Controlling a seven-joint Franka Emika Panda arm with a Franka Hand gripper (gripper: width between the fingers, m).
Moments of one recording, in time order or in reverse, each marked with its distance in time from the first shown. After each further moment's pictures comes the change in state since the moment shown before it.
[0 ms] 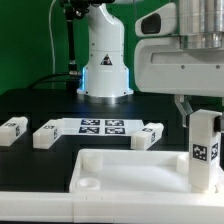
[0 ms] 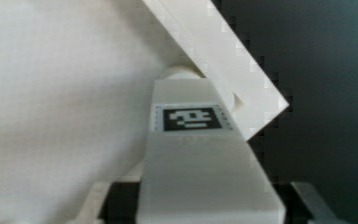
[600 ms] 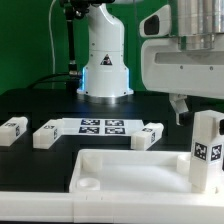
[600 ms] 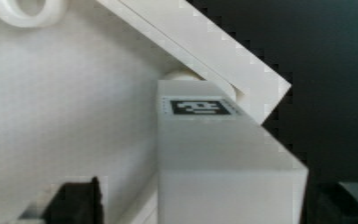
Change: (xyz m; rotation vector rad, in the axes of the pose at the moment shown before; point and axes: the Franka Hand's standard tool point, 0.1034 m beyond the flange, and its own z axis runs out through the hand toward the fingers) arm 0.000 0.001 0.001 0.003 -0.008 0.146
